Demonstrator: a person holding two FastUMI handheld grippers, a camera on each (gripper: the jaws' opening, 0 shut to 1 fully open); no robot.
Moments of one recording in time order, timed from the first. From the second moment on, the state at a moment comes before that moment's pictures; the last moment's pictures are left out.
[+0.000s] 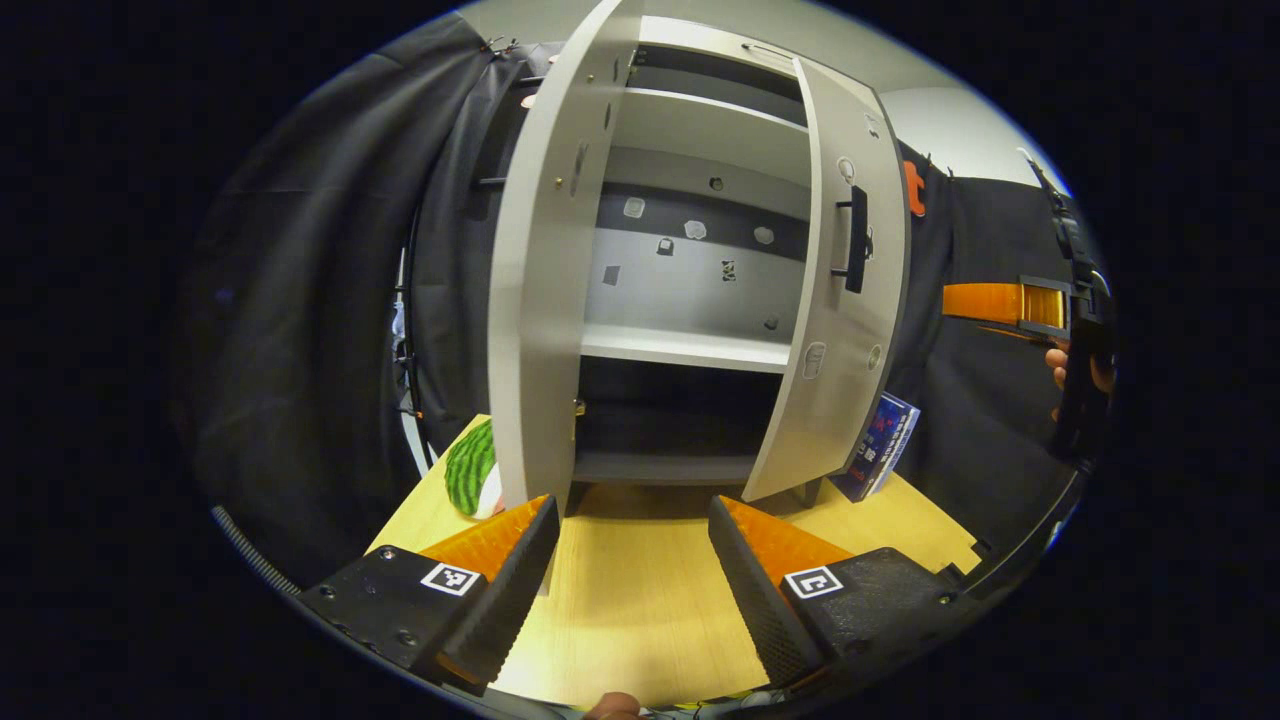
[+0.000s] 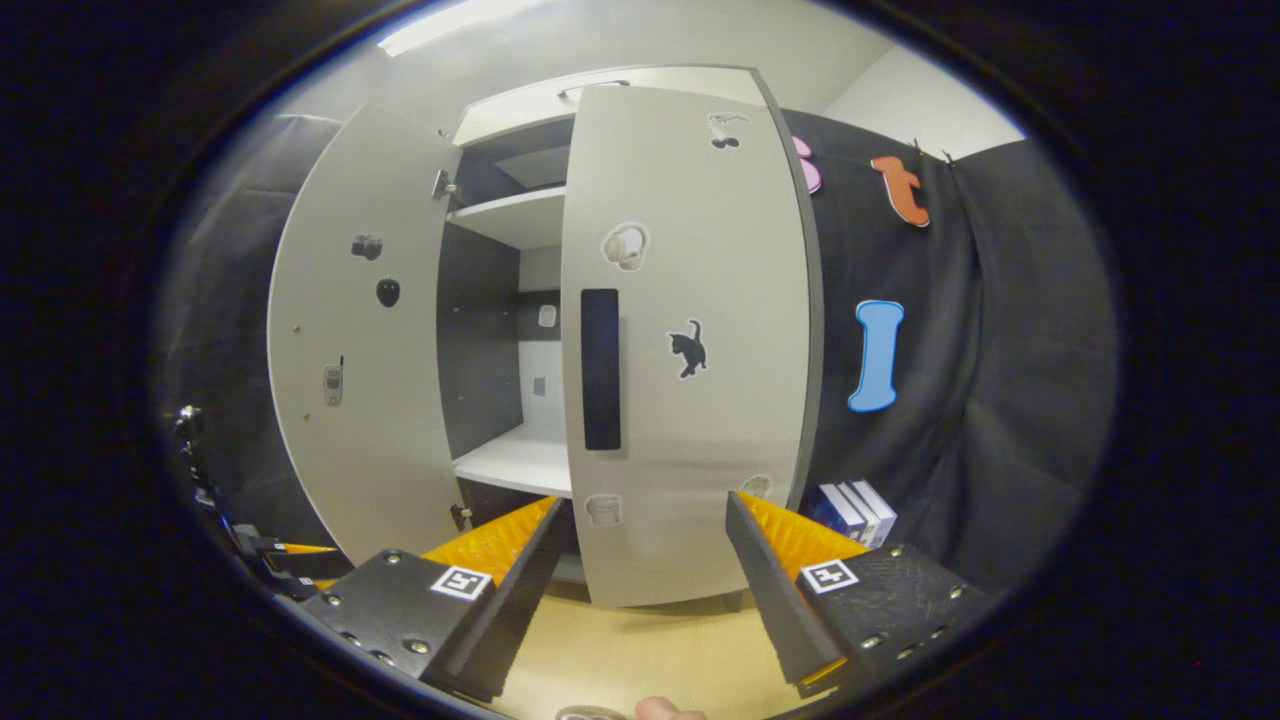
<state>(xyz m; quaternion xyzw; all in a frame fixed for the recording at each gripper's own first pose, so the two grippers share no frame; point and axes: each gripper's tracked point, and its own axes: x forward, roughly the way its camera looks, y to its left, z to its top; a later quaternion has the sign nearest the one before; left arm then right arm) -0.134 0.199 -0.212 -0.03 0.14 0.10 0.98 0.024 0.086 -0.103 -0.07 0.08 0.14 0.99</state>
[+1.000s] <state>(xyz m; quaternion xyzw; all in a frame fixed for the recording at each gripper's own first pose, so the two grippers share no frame) -0.154 0.334 -0.197 0.08 0.16 0.22 0.96 0.019 0.081 -0.116 -0.07 0.08 0.10 0.99</state>
